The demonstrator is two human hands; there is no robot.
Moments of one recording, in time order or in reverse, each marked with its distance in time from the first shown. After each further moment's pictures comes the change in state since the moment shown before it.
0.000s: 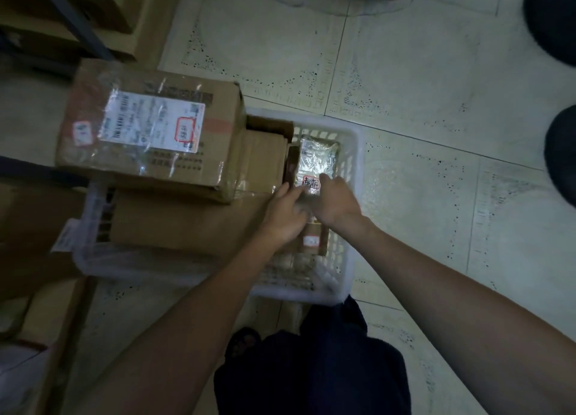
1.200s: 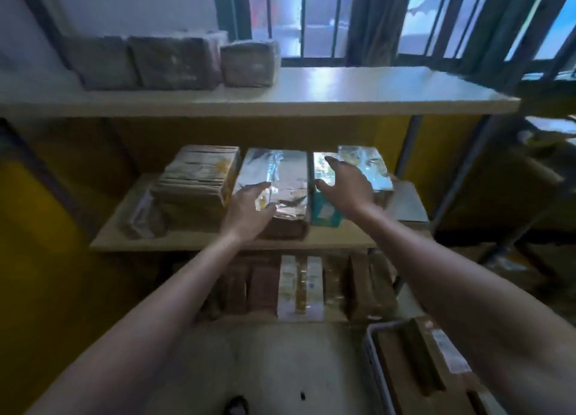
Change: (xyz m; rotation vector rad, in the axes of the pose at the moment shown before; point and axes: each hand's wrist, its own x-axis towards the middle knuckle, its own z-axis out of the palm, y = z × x) left_hand -0.822 0.167 -0.277 -0.091 1.679 -0.394; right_hand -0.703 -0.428 -0.133 -0.282 0.130 -1.706
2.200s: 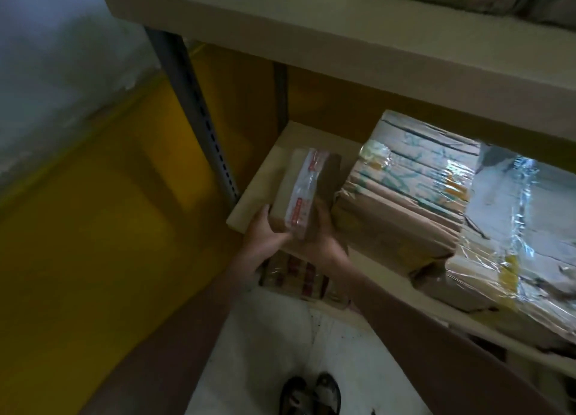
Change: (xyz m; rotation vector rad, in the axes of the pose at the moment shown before) left_hand 0.099 -0.405 -0.106 -0.311 0.000 -0.863; right_hand 0.072 -0.277 0.377 0.476 -0.863 0.139
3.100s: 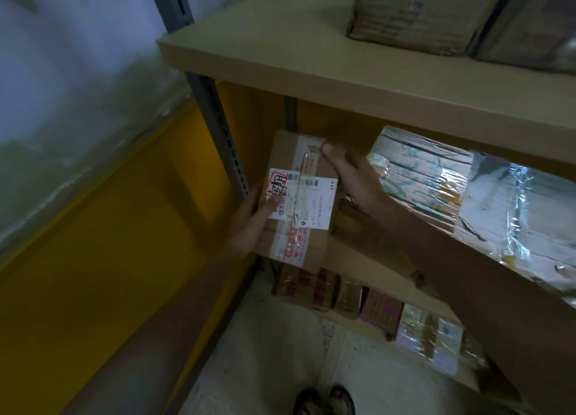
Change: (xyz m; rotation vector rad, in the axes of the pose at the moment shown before) left_hand -0.065 0.043 -0.071 -0.287 0.000 0.344; right_hand 0.004 -0.086 -0.090 0.299 0.194 -0.344
